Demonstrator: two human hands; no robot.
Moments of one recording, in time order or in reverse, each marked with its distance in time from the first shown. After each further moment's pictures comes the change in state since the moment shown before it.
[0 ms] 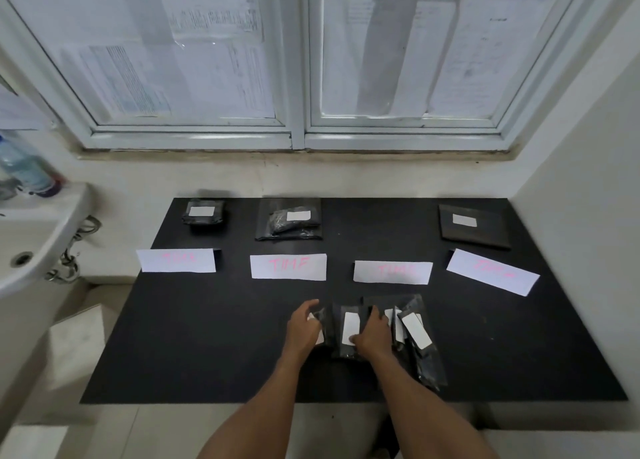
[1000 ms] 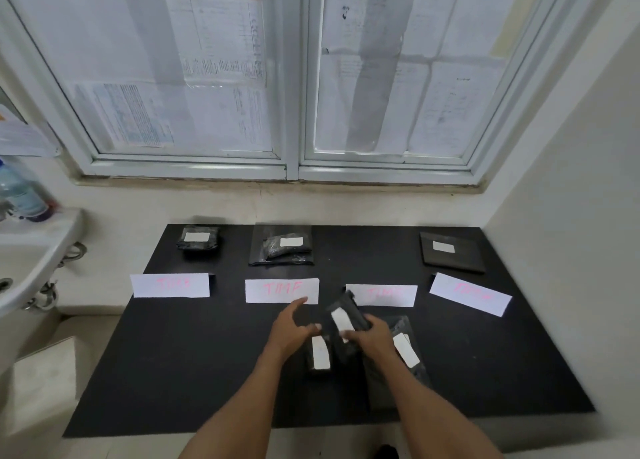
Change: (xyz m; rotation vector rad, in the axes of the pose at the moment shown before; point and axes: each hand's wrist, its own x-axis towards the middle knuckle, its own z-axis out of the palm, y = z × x) left_hand -0.006 0.037 -0.048 0.067 -0.097 0.155; right_hand -0.035 -0.027 -0.054 0.435 0.000 -0.100
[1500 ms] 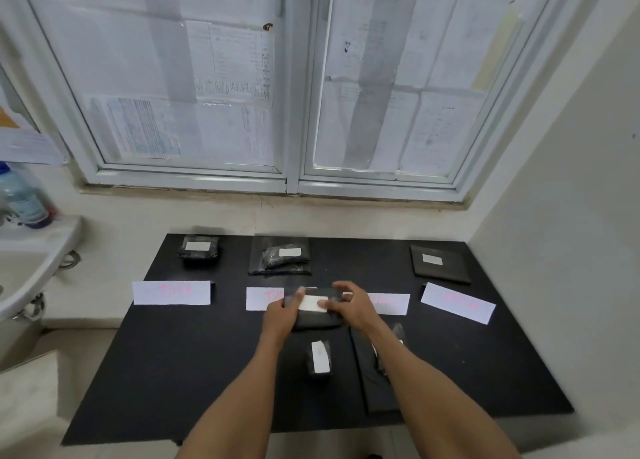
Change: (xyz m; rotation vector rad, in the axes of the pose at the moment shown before) left_hand -0.007 0.029 -0.030 -0.264 0.146 -0.092; right_hand -0.024 -0.088 0.007 0.051 -0.148 -0.235
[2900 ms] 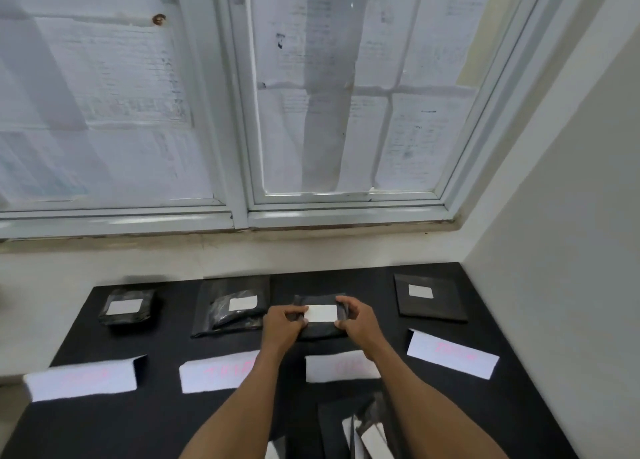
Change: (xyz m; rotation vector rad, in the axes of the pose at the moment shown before) left_hand 0.163 0.075 0.133 0.257 -0.040 0.211; right_hand 0.180 0.047 -0.129 0.057 0.073 0.020
